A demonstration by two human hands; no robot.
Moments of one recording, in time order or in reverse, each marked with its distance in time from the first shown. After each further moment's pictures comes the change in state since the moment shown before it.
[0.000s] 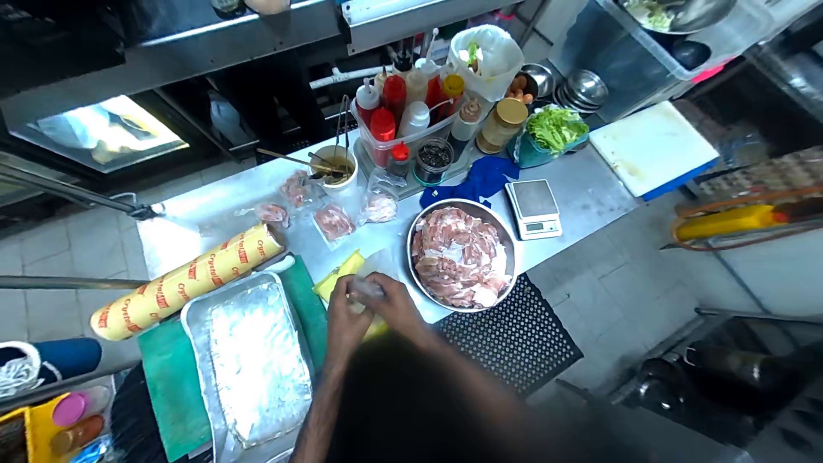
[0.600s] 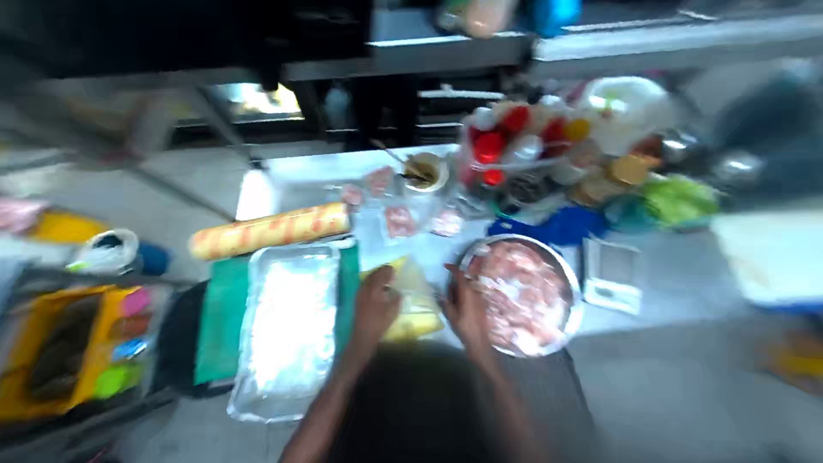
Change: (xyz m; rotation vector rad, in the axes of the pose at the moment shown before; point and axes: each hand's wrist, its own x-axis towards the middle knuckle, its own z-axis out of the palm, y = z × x) left_hand -0.004 0.002 -0.032 0.362 0.184 0.011; right_hand 0.008 -0.016 -0.031 -0.559 -0.003 0.137
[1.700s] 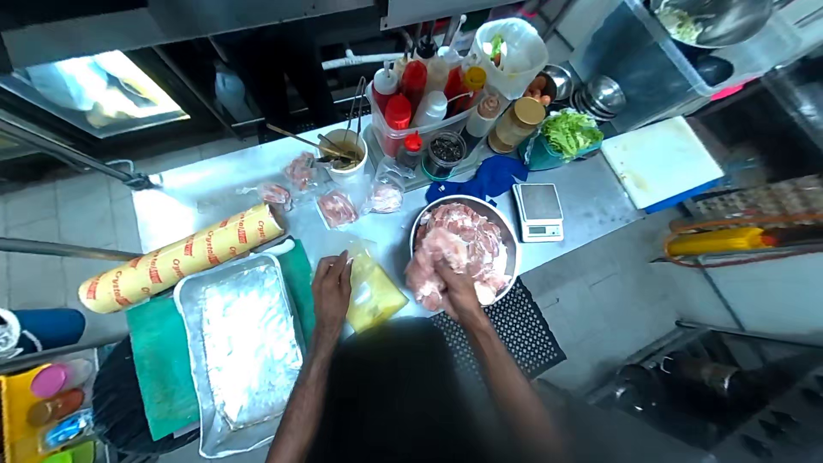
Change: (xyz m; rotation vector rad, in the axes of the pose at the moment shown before) left_hand 0.023 -0.036 0.049 0.021 0.131 0.231; right_hand -0.033 0.038 -0.030 1.369 0.228 0.070
